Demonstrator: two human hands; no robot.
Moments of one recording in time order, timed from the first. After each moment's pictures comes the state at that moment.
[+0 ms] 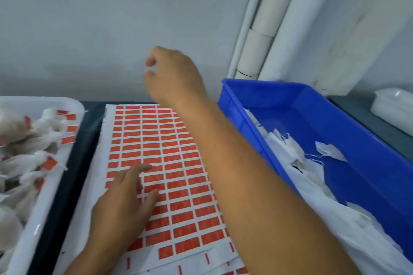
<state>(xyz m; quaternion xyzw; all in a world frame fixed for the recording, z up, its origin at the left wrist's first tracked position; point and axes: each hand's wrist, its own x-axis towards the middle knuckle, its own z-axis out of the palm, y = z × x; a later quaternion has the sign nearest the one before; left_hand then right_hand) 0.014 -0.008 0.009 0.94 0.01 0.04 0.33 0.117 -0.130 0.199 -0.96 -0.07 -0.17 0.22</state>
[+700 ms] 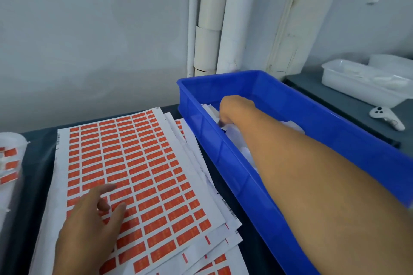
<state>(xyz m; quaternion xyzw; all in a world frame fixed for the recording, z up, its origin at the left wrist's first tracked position) 0.023 -0.016 0.013 0.94 0.03 0.00 0.35 0.113 -0.349 0.142 -0.95 0.30 0.12 0.00</state>
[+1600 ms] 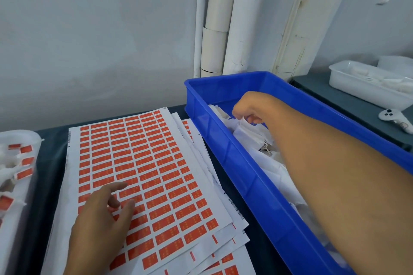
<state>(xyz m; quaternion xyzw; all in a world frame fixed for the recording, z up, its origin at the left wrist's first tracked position) 0.018 -0.015 0.014 0.92 0.01 0.02 0.39 0.107 -0.380 0.158 -0.91 0.34 0.15 0.18</state>
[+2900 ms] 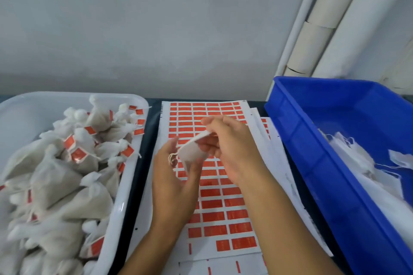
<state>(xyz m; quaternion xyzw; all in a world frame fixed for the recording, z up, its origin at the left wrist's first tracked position) 0.015 0.002 0.025 0.80 0.03 0.19 0.57 0.058 -0.116 0.100 -0.69 0.07 -0.01 0.72</state>
